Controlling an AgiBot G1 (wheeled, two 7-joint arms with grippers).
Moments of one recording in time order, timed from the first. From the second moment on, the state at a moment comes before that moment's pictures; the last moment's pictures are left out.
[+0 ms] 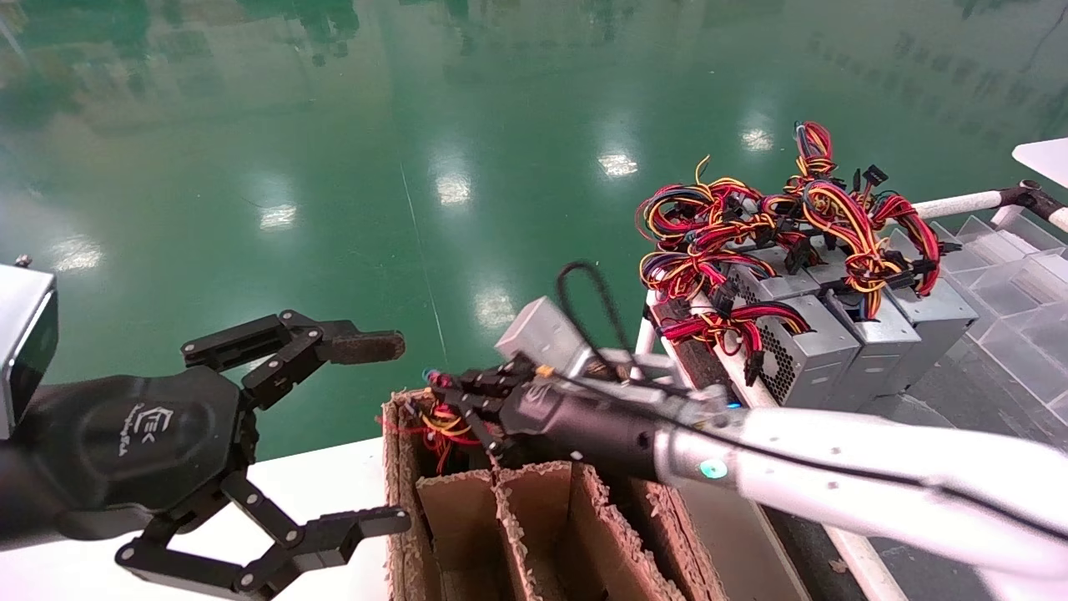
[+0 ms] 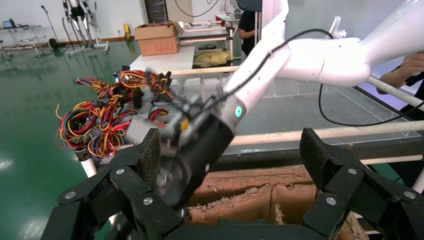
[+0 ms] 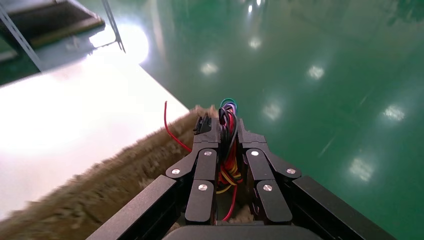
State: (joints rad) left arm -1.10 0.57 0.37 -1.26 0.66 1.46 -0.13; right arm 1.17 -1.08 -0.63 1.33 -1.45 -0.84 0.59
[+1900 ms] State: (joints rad) left arm -1.10 0.57 0.37 -1.26 0.66 1.46 -0.13; right arm 1.30 -0.40 -0.26 0.64 -0.69 -1.58 0.21
